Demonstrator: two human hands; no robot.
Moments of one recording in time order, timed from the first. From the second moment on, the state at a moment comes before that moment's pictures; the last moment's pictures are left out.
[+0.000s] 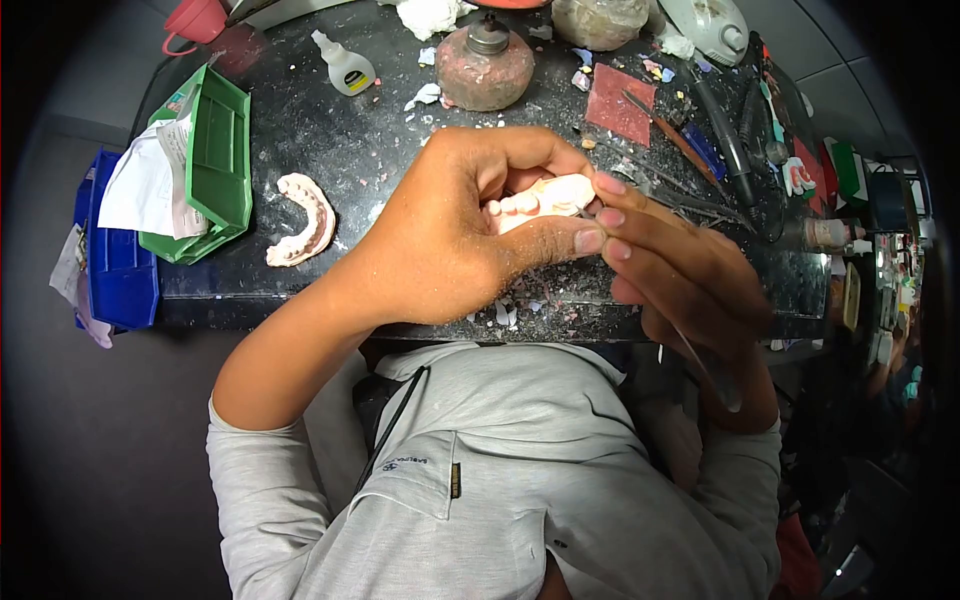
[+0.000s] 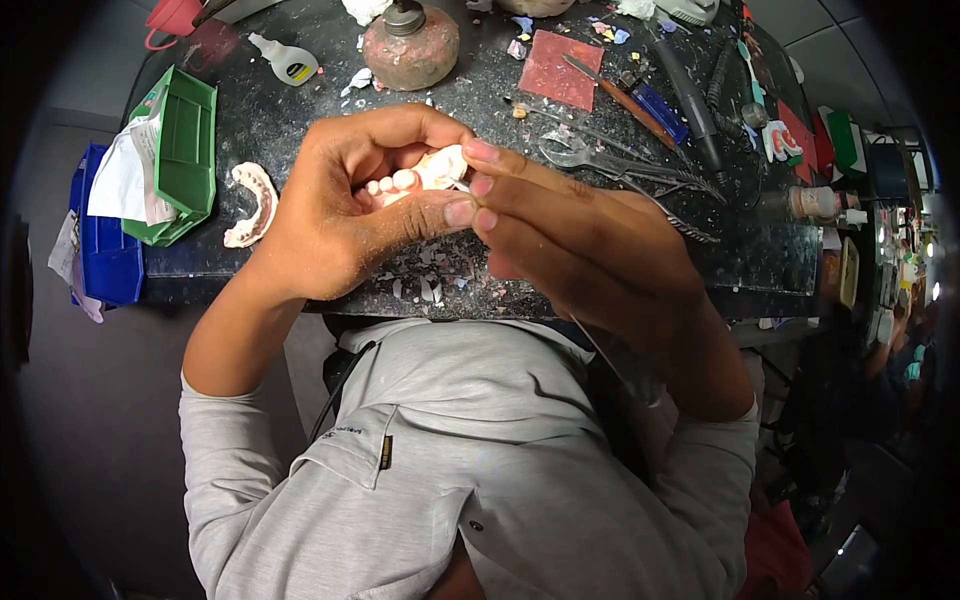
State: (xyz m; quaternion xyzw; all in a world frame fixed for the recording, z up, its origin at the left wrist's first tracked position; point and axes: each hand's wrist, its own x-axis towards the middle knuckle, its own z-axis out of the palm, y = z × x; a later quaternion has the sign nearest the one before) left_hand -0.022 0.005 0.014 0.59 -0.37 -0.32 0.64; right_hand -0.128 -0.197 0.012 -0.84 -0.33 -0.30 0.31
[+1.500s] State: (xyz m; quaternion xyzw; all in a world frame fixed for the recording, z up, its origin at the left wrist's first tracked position) left_hand -0.025 -0.002 0.002 0.51 -0.36 -0.31 0.72; right_hand -0.126 -0.200 0.012 -0.83 -0.35 -0.30 0.33
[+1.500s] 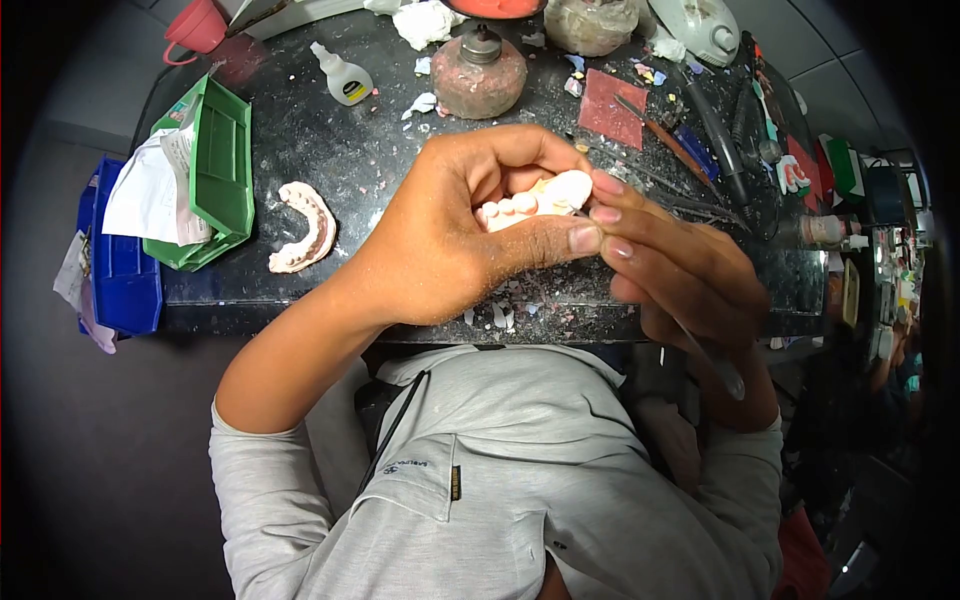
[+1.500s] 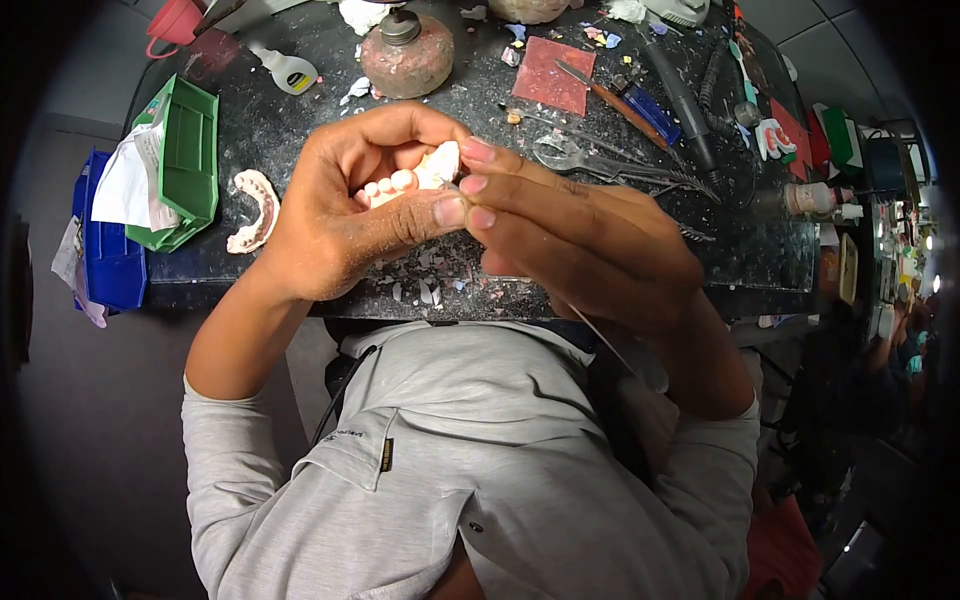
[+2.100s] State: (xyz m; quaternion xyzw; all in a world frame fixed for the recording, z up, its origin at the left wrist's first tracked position) left_hand -0.025 -0.003 0.004 0.57 -0.31 -0.30 0.70; right_hand -0.126 -0.200 0.006 -0.86 -0.33 -0.32 0.23
